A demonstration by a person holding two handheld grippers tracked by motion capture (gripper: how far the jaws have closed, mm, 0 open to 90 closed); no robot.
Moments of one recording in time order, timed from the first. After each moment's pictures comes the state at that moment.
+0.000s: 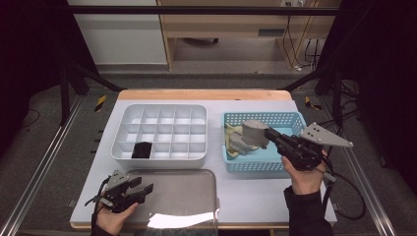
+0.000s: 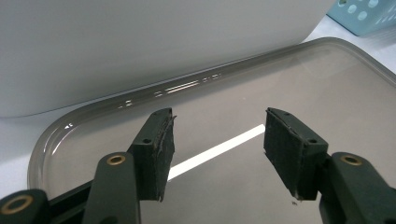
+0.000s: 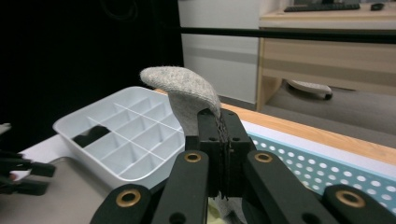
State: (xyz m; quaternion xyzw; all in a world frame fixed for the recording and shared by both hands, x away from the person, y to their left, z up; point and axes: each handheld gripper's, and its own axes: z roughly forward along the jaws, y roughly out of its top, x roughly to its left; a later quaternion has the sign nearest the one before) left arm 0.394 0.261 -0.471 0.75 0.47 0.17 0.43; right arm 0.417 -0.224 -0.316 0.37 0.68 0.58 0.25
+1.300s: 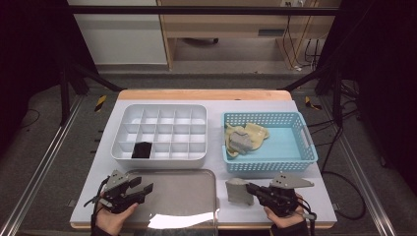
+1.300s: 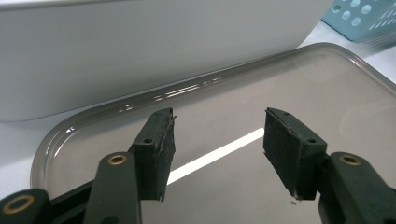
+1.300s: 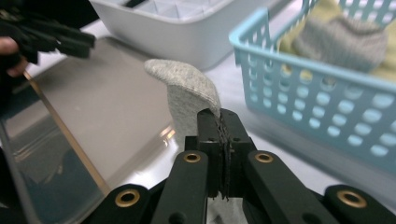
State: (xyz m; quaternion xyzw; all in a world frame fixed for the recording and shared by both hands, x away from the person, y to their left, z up) left arm 0.392 0.261 -0.467 0.75 0.47 0.17 0.43; right arm 0.372 -0.197 -0.435 0.39 0.77 0.49 0.12
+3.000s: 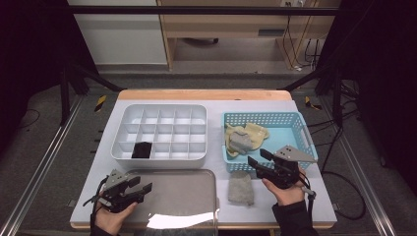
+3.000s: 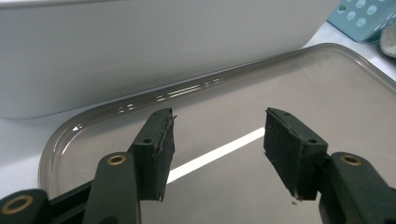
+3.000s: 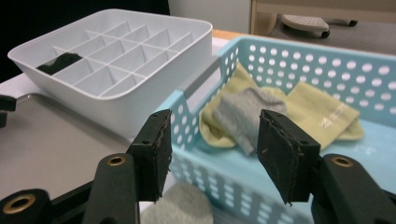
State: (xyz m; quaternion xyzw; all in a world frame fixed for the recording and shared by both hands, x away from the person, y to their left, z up) left arm 0.393 0.263 -0.467 0.75 0.47 0.17 0.43; right arm 0.425 -0.200 -0.396 0.43 0.72 0.49 0.22
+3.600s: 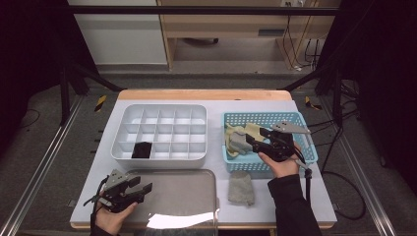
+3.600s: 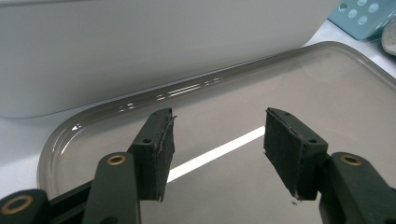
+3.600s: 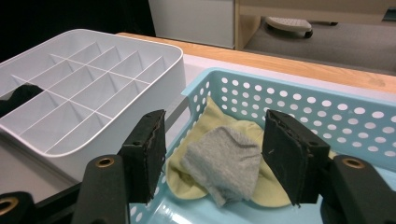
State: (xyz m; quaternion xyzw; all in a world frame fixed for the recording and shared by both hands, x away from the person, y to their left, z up) left arm 0.394 0.263 -0.468 0.75 0.47 0.17 0.43; right arm 0.485 -0.197 -0.375 0.46 0.71 0.48 0.23
